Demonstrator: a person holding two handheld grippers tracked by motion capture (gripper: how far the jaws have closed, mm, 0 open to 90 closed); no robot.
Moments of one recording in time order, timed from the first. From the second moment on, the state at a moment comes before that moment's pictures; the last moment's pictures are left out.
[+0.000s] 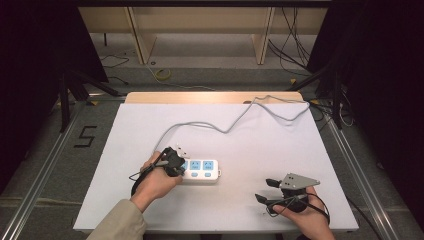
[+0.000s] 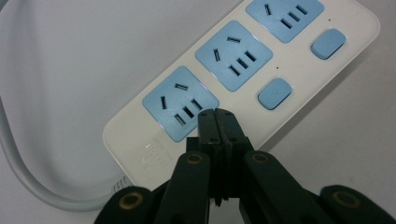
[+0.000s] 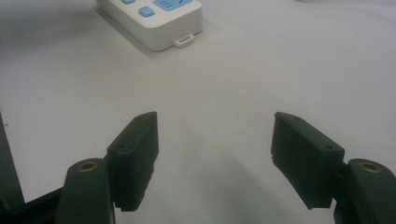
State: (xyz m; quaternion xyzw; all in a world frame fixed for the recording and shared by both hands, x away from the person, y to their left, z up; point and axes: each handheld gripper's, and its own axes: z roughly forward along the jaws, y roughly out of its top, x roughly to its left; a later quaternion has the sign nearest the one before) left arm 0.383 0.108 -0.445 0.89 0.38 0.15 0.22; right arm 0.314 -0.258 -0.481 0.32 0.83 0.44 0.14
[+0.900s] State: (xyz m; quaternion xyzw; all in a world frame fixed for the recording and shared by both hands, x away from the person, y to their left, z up) left arm 0.381 0.119 -0.436 0.86 0.39 0.18 0.27; right arm 0.314 -0.259 -0.481 0.32 0.83 0.44 0.14
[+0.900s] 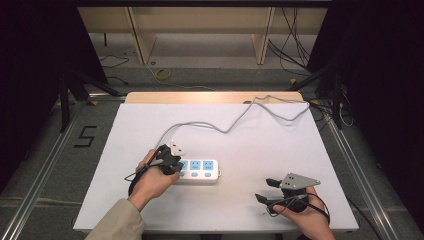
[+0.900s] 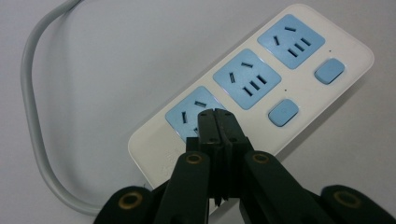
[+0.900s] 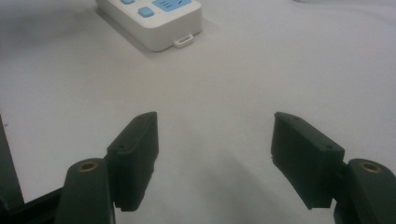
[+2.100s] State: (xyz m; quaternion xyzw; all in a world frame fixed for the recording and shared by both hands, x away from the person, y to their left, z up) left arm 0.369 0.148 -0.425 0.82 0.39 0.21 0.37; right arm 0.314 -0.260 -0.480 0.32 0.83 0.44 0.14
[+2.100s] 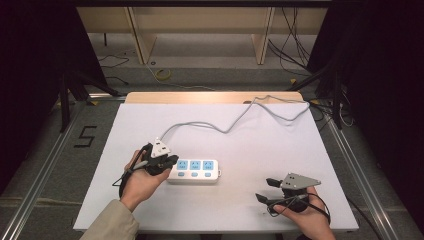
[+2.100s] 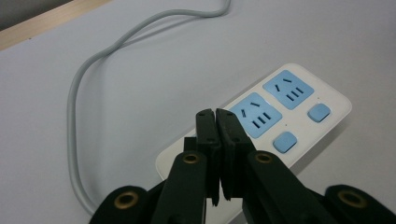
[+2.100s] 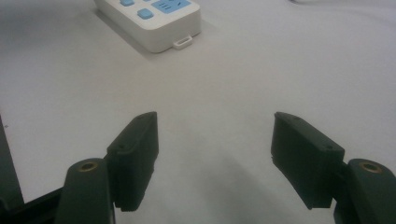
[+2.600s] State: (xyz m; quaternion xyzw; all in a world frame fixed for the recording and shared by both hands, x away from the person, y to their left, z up) left arm 0.362 0.162 -0.426 0.80 0.40 0.21 0.40; right arm 0.314 -0.260 -0.480 0.32 0.83 0.44 0.14
